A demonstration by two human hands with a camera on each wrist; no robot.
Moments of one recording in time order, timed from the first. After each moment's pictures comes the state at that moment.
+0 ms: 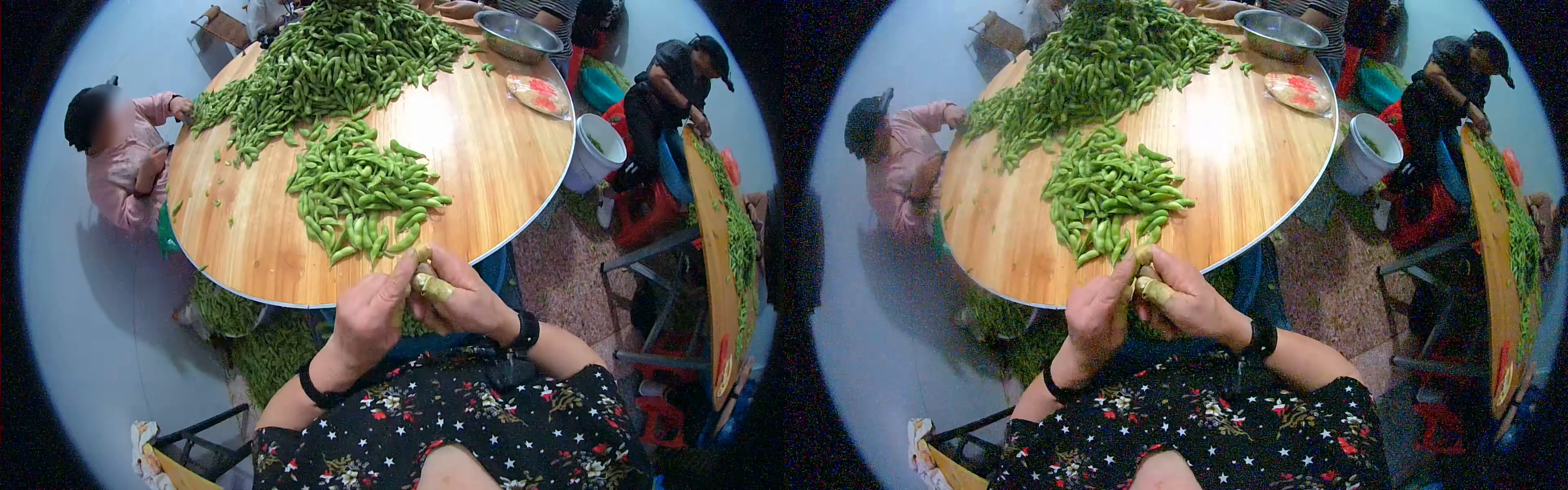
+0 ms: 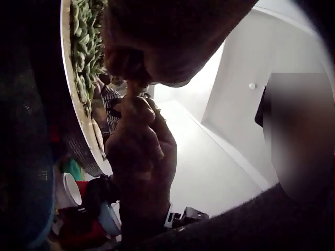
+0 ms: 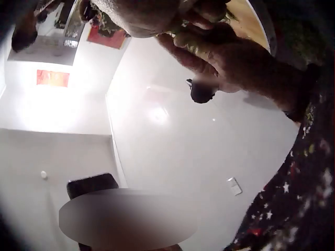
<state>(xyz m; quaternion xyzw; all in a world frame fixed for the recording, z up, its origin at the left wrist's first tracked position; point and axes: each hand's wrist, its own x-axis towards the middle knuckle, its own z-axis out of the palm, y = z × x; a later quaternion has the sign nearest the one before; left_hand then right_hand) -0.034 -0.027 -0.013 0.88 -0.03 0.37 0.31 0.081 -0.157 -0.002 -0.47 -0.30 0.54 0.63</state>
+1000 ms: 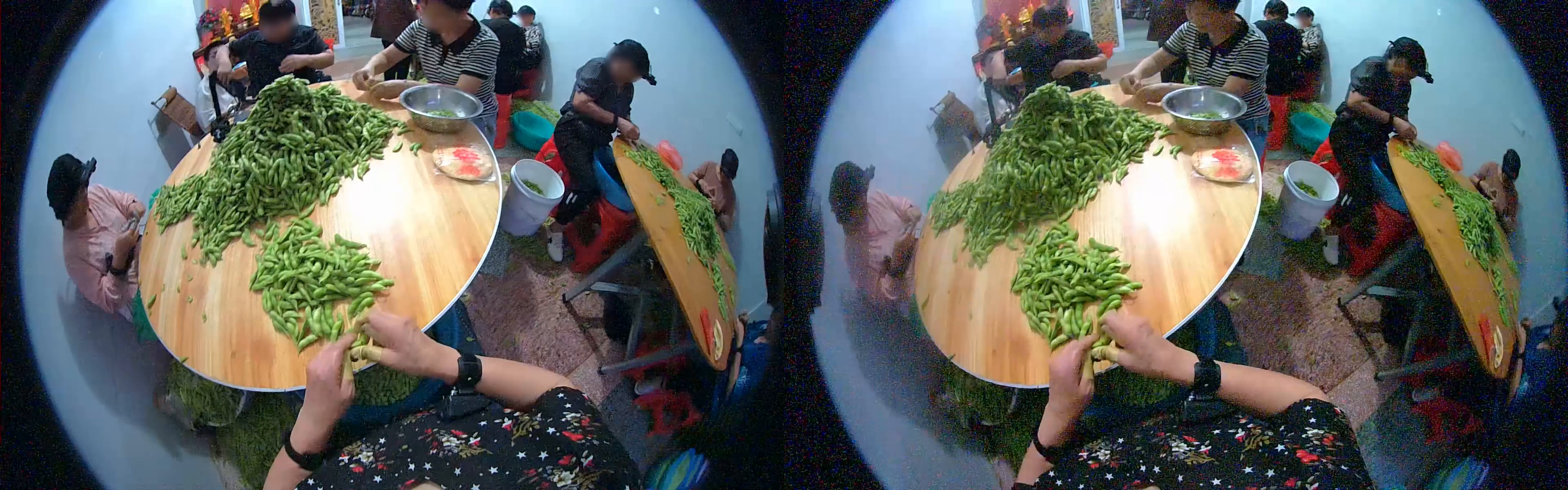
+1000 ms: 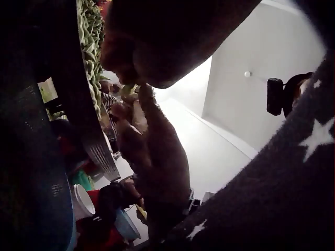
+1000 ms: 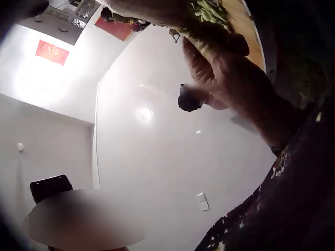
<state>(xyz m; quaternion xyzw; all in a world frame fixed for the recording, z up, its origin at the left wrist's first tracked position) -0.035 -0.019 -0.017 0.90 0.03 0.26 0.34 0.098 -0.138 -0.025 -0.68 -0.49 0.15 0.52</state>
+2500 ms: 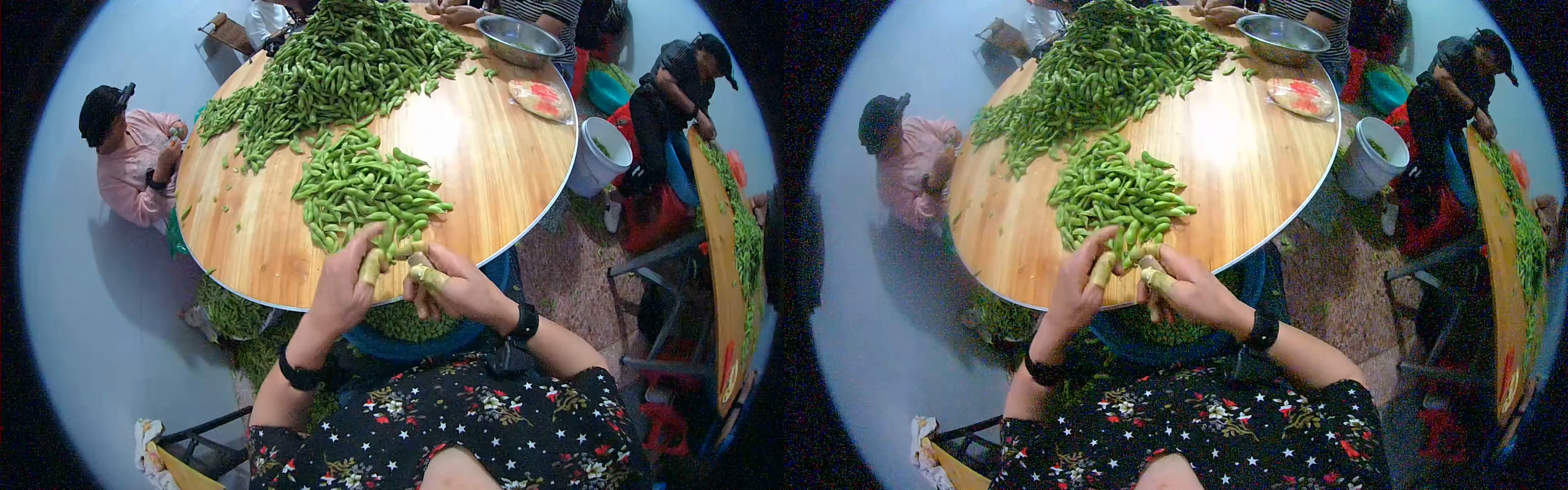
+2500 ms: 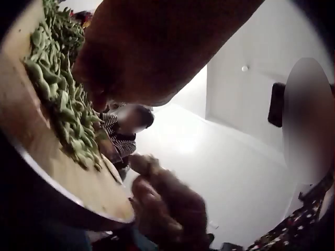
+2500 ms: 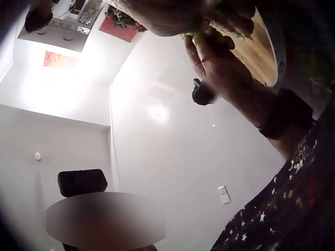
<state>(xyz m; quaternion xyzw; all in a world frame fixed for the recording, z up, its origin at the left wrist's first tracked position) -0.023 0.005 0.007 0.87 0.12 0.17 0.45 0.096 -0.151 -0.017 -0.49 -0.33 0.52 0.62</state>
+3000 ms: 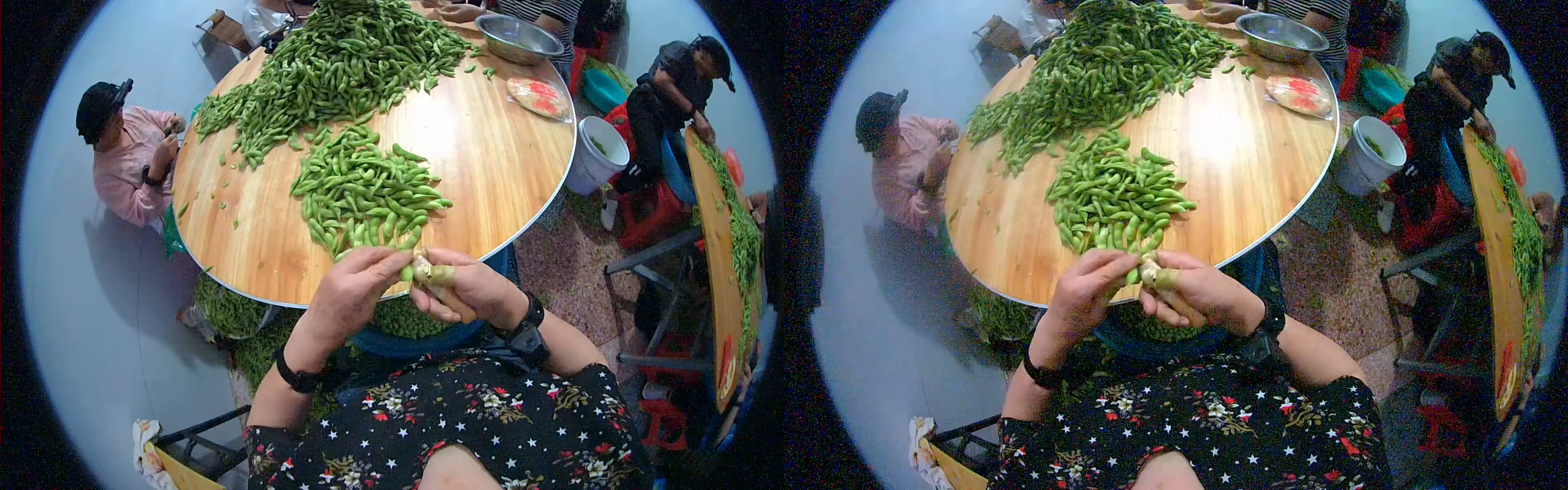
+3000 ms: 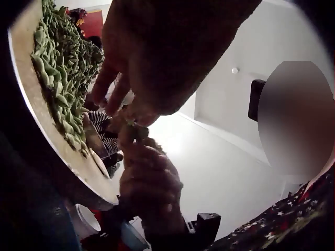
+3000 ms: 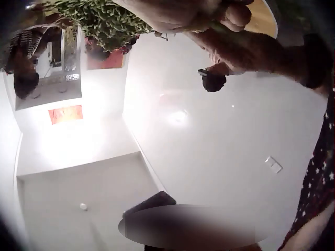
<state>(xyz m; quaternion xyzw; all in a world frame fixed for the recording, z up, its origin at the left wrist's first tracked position) -0.033 0.005 0.004 0.92 -0.08 0.23 0.31 0.104 -0.156 -0.020 -0.32 -0.22 0.67 0.63</state>
